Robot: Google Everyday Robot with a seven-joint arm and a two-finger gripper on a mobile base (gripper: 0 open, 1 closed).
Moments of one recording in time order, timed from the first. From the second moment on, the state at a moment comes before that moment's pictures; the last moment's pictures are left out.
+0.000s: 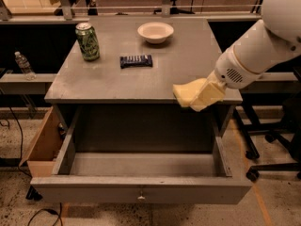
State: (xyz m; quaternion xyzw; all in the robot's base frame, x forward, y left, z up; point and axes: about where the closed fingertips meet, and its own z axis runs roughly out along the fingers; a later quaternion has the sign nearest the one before) arm 0.532 -0.145 0.887 -0.46 0.85 0.07 0.24
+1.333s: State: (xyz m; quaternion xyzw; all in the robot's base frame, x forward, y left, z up) arm 0.469 -0.123 0.794 -0.46 0.86 0.08 0.22
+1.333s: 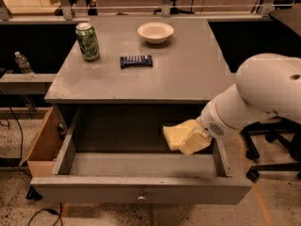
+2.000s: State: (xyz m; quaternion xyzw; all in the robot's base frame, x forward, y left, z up) arm 0.486 -0.110 0.738 -0.45 0.86 0.10 0.21
